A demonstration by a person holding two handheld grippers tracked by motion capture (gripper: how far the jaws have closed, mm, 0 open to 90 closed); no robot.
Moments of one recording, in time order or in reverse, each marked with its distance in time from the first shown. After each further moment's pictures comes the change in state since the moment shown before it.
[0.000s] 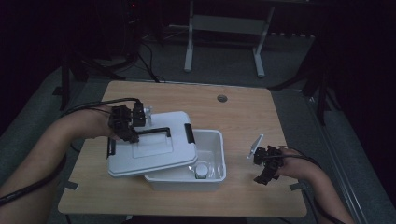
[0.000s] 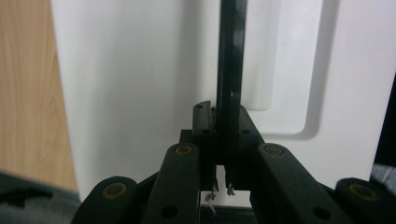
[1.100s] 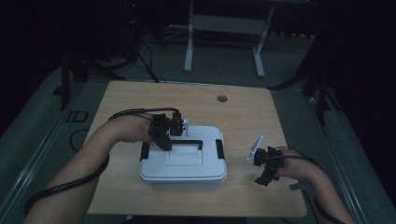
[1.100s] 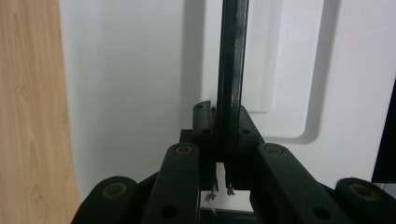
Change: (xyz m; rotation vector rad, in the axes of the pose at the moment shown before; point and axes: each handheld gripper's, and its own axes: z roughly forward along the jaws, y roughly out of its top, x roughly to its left) left arm -0.013 0.075 0.034 -0.012 -0.043 0.126; right arm 0.001 -0.001 0.003 0.012 0.002 -0.012
